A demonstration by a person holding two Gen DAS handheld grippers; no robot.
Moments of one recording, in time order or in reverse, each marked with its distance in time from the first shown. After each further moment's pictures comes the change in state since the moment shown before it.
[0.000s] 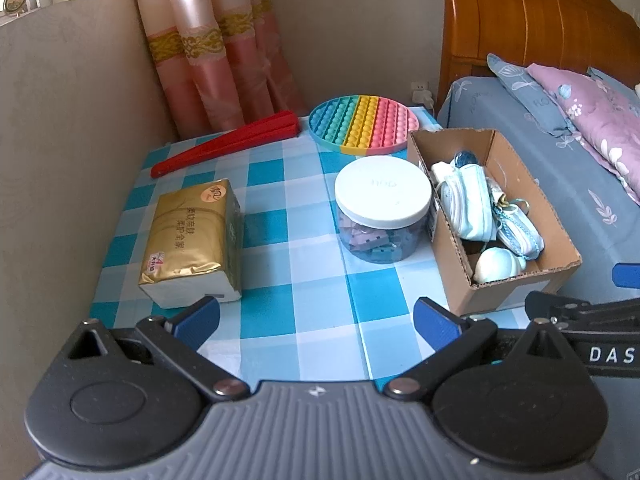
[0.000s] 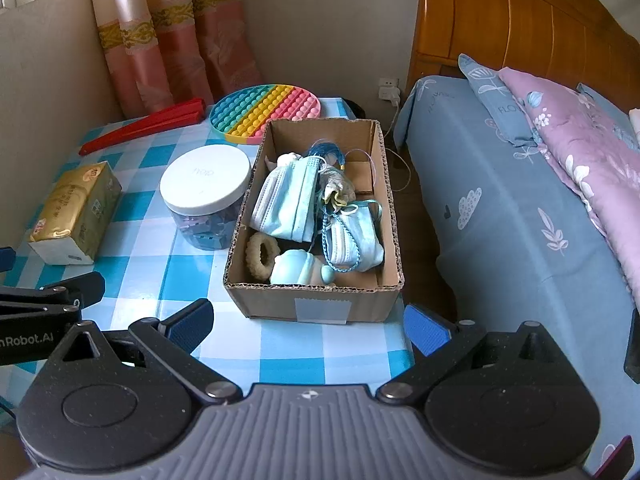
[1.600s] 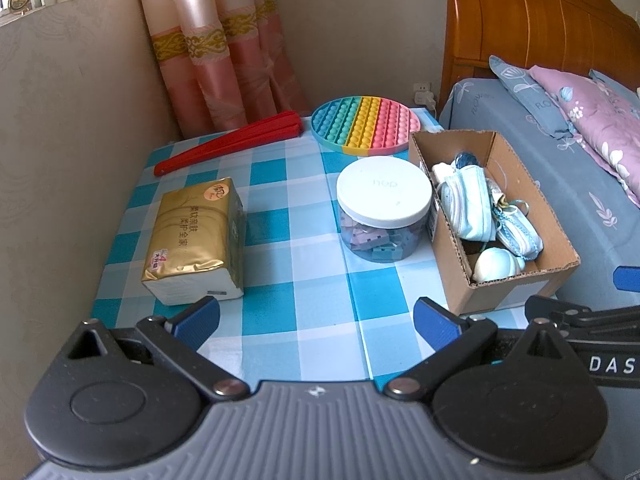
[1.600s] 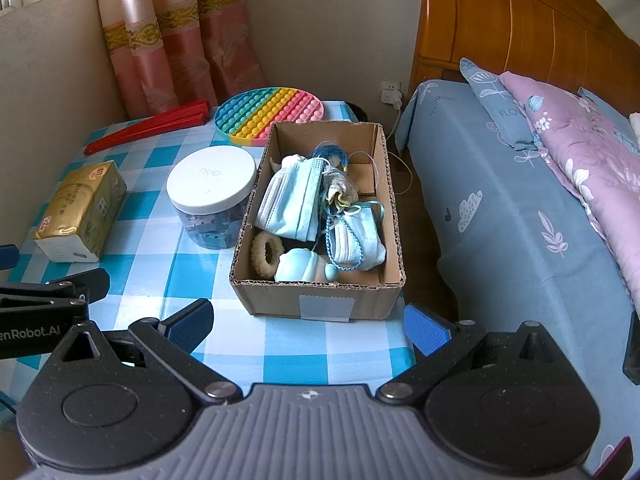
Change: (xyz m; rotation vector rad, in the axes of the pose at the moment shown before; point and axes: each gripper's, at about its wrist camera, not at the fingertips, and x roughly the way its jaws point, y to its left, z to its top) left arm -0.003 0.000 -0.002 -0.010 0.000 0.005; right arm -0.008 0.003 -0.004 -0.006 -0.011 -0.001
